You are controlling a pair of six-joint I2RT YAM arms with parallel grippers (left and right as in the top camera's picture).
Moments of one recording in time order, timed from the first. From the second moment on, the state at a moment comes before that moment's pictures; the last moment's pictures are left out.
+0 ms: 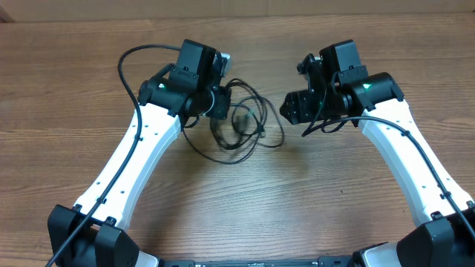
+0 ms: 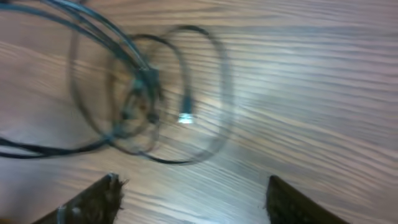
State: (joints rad) left arm -0.38 1.64 1.48 -0.89 0.10 -0.15; right arm 0.29 1.61 1.44 -0.98 -0.26 0.11
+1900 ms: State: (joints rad) left arm -0.18 1.38 1.29 -1.17 -0.08 -0.42; right arm 0.44 1.80 1.44 -0.76 -0.14 0.07
